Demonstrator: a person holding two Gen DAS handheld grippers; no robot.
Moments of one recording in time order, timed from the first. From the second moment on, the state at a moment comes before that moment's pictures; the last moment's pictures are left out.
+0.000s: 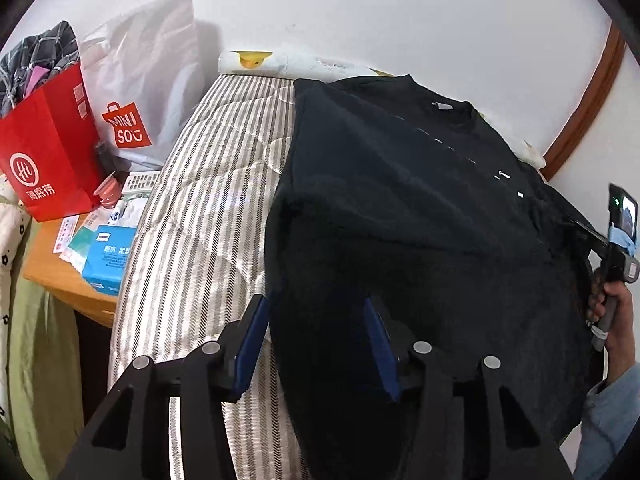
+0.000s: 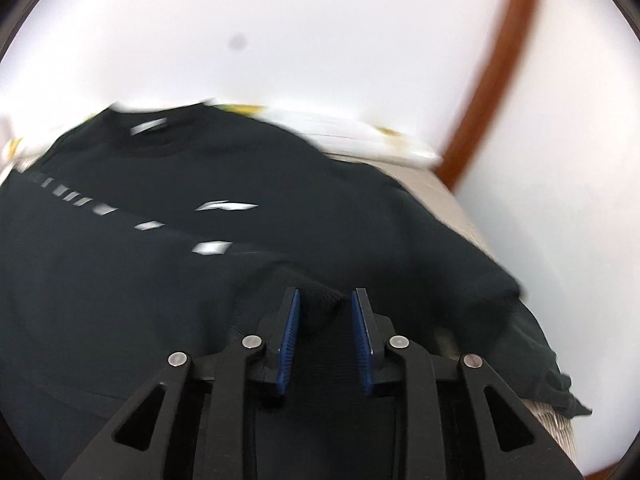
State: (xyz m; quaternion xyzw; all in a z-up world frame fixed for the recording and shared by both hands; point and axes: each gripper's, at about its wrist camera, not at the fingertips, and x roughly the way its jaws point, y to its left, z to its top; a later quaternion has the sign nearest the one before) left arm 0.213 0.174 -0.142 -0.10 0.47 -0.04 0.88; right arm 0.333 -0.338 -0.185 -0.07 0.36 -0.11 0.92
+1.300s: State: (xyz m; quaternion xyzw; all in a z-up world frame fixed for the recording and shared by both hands) left arm 0.135 0.081 -0.105 -0.08 0.45 0.07 0.89; right arm 0.347 -0.376 -0.225 -0.04 0.40 0.01 0.92
